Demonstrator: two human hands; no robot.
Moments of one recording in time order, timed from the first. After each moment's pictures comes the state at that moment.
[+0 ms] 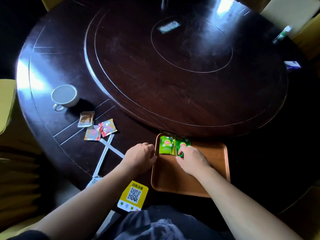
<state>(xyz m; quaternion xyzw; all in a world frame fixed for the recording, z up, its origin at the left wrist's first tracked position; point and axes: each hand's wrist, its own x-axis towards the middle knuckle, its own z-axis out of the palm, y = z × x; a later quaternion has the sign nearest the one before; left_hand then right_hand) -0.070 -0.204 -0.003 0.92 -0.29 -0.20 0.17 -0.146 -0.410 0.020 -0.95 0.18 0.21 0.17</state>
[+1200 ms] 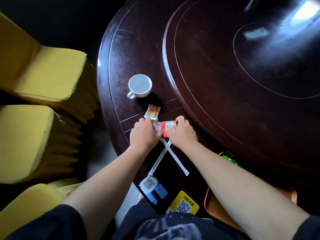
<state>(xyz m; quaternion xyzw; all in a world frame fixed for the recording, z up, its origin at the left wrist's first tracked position) 0.029 -0.042 -0.015 0.96 0.09 -0.12 0.22 0.039 -0.189 0.001 -0.95 0.12 0.20 0.22</state>
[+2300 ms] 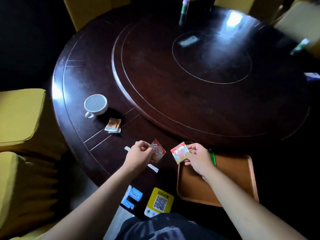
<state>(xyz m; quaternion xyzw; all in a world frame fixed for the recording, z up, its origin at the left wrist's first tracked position) -0.043 -0.135 0.032 0.78 0.13 -0.26 0.55 -0.108 -0.345 0.023 -0.76 0.37 0.08 0.53</state>
